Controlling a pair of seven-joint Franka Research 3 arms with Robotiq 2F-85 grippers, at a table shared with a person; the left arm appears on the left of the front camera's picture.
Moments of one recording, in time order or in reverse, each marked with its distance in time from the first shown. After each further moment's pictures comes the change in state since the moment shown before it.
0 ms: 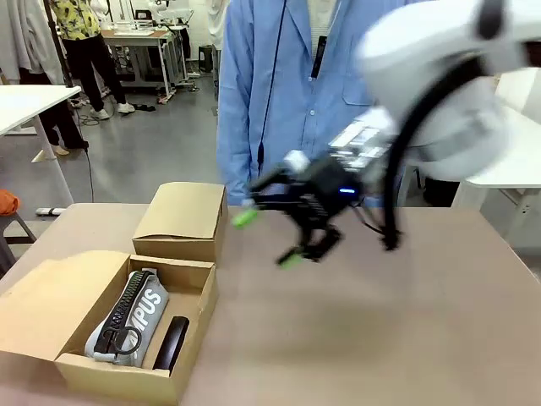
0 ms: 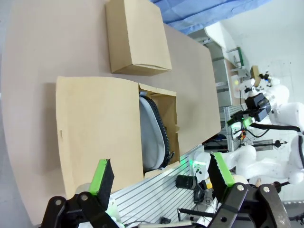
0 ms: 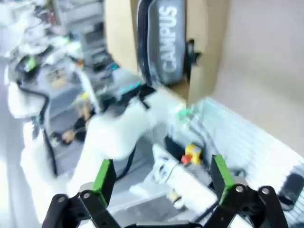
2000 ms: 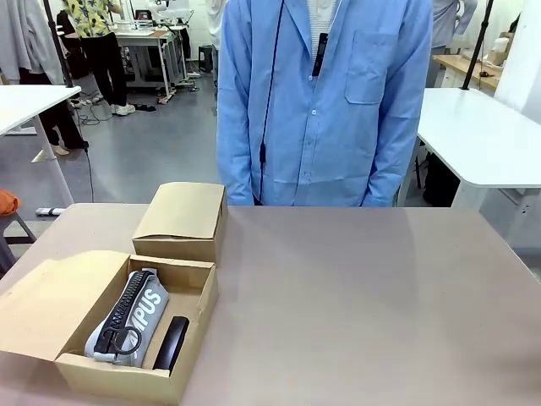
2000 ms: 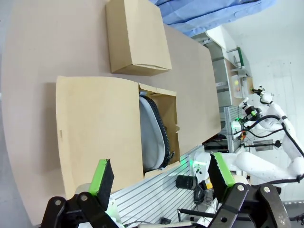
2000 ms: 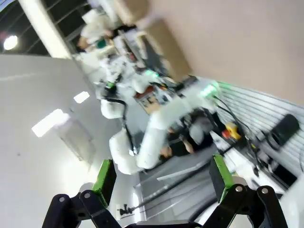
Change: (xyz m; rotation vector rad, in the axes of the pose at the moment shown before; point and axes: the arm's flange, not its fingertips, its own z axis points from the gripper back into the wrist) left arm 0.000 0.000 0.000 0.000 0.000 0.000; right arm -0.123 -0.305 0.257 0.417 -0.142 -0.412
